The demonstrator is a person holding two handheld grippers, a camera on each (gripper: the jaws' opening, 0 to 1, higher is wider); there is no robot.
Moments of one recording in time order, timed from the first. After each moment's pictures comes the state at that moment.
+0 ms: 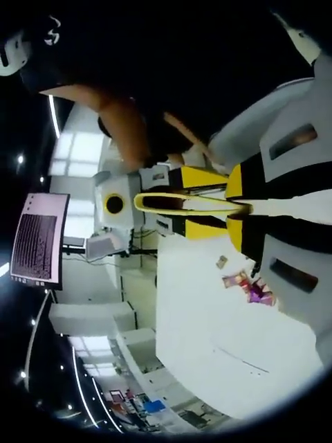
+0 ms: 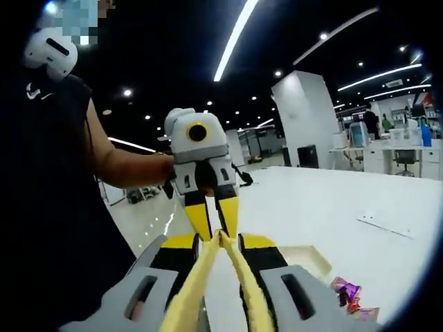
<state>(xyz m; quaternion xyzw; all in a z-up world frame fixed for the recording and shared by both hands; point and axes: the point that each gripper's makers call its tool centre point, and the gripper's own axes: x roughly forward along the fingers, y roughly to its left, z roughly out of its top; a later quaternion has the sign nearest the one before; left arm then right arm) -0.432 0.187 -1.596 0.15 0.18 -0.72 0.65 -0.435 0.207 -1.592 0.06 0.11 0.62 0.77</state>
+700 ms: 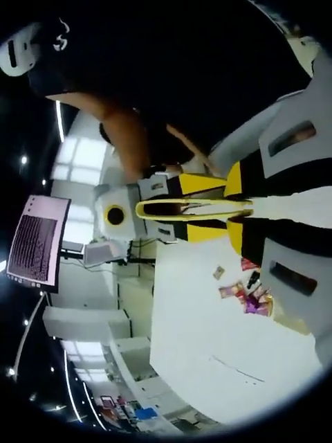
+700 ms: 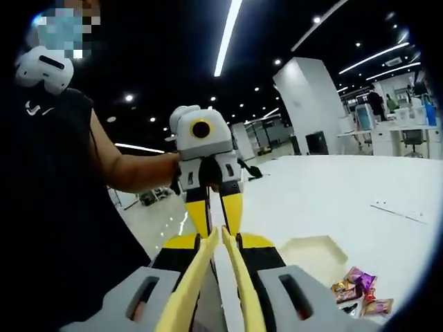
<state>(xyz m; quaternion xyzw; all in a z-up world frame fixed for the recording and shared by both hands) -0.443 0.196 -1.595 0.14 0.19 -0.74 0.63 -0.441 0.213 -1.591 0.08 0.13 0.64 0.75</state>
